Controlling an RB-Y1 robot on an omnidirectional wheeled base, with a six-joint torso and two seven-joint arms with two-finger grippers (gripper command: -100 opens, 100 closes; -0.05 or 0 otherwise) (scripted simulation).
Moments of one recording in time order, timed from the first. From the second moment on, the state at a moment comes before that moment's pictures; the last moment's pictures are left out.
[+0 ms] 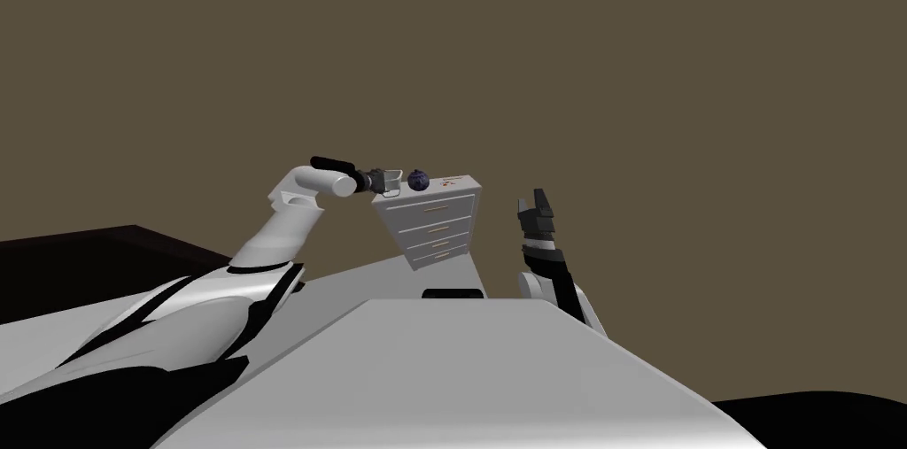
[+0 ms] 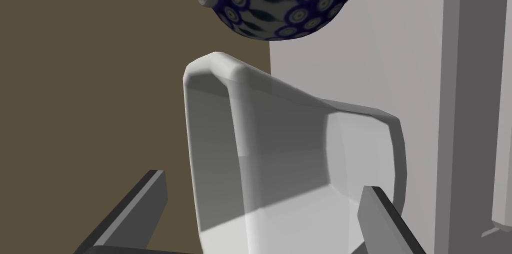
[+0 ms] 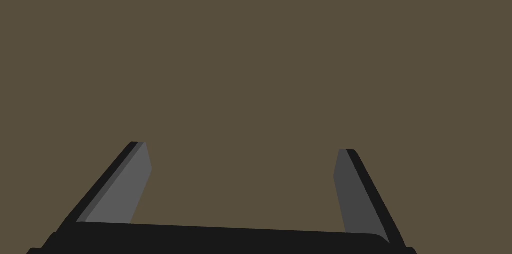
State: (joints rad) left arm -0.45 0.89 0.12 -1.79 0.70 1.14 0.28; right arm 0.50 -0.03 0.02 -2.32 0.07 -0.36 0.00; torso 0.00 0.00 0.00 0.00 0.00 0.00
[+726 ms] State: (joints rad) left arm -0.54 0.97 0.12 -1.73 0.78 1.35 0.32; right arm 0.50 -0.03 0.02 -2.32 0.07 -0.36 0.00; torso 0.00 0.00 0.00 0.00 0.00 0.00
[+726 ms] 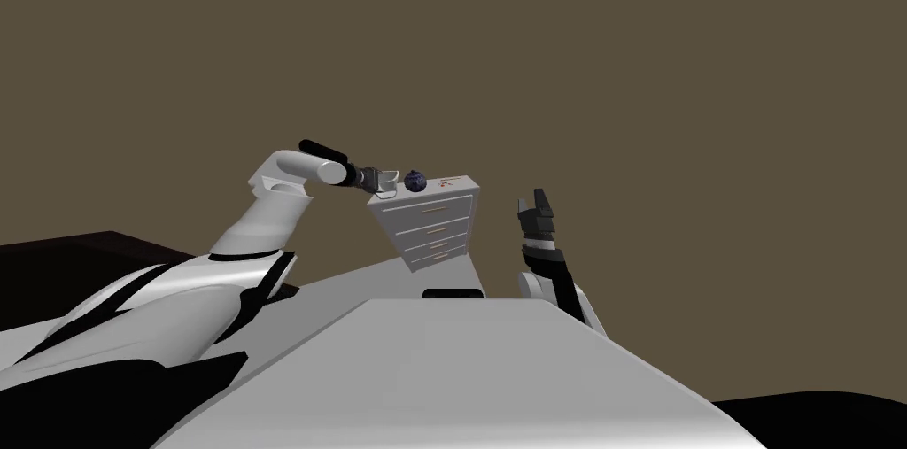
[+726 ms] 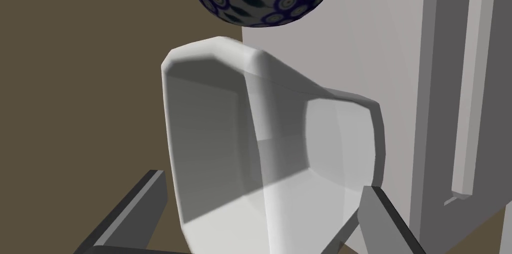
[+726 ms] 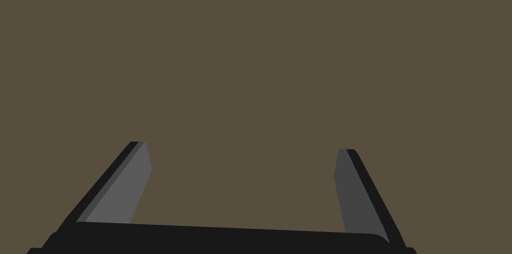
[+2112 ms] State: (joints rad) left arm -0.72 1.11 0.12 -1.62 0.93 1.76 0.39; right arm 0.50 -0.03 0.02 -2.32 0.07 -0.36 0.00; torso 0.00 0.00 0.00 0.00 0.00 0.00
